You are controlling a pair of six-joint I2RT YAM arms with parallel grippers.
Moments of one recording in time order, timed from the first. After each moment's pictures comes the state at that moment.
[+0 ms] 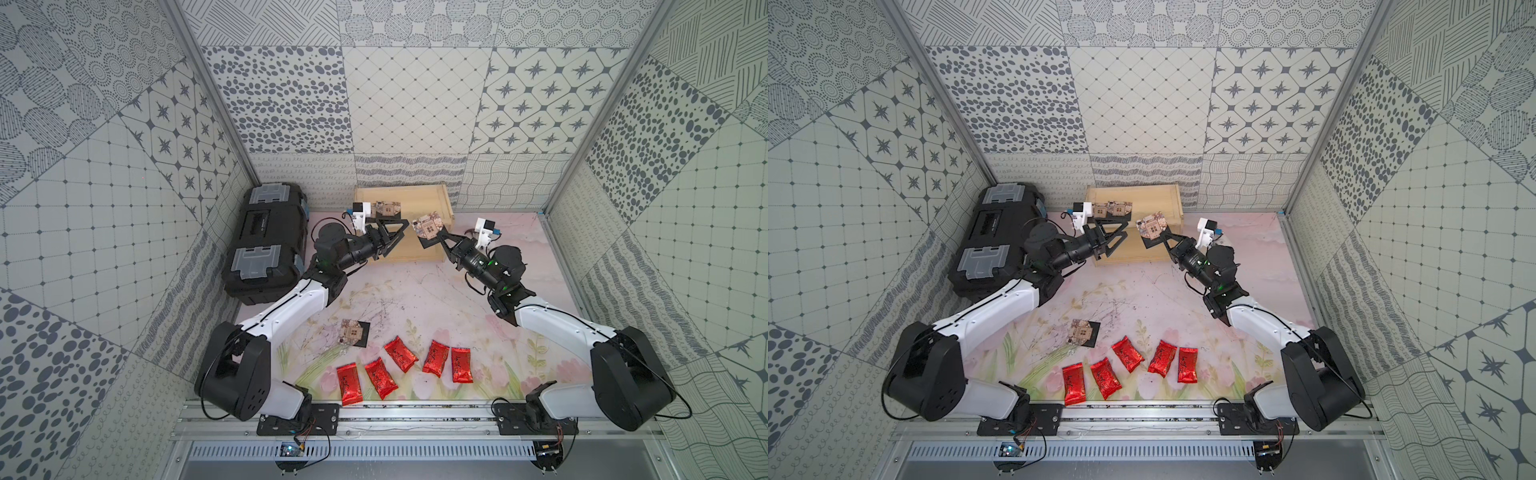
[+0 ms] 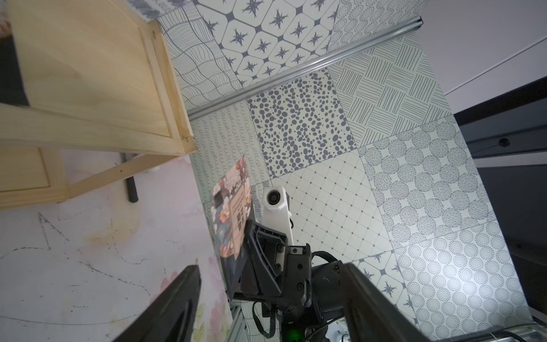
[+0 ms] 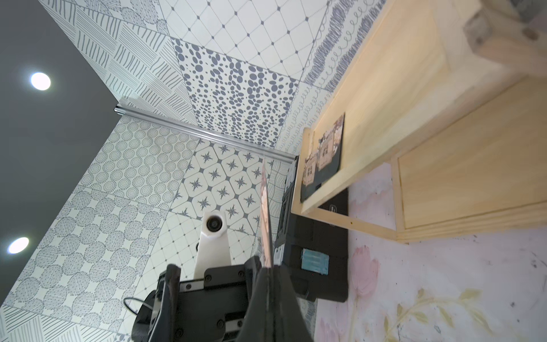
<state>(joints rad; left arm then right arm) -0.34 1.42 0.99 0.49 0.65 -1.18 0.47 1.42 0.81 0.71 -0.26 1.28</state>
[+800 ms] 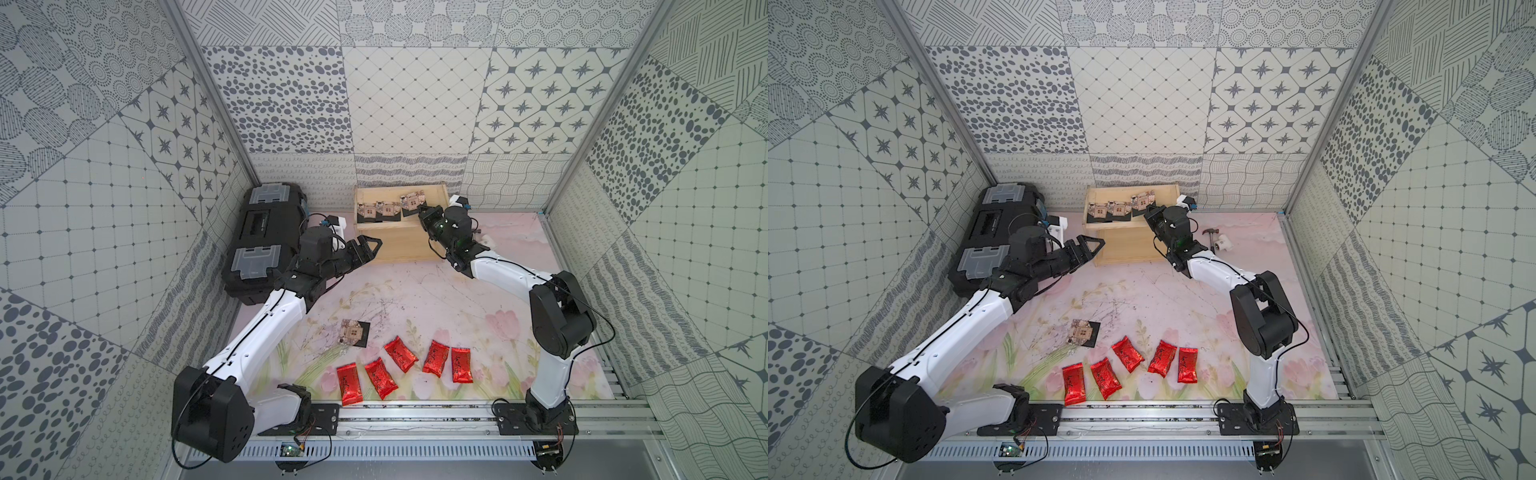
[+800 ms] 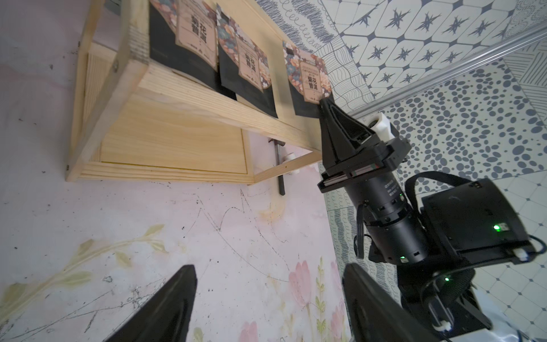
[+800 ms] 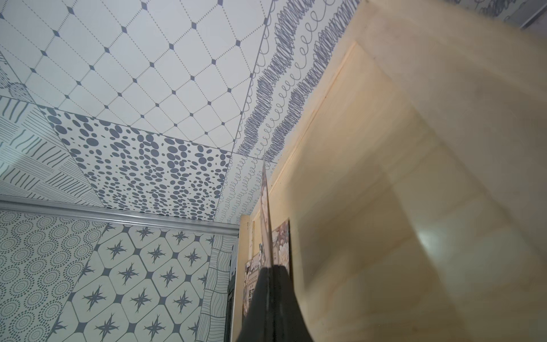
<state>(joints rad) -0.26 1.25 1.02 -0.19 0.38 -0.75 0.54 1.89 1.39 0.40 0.10 1.27</state>
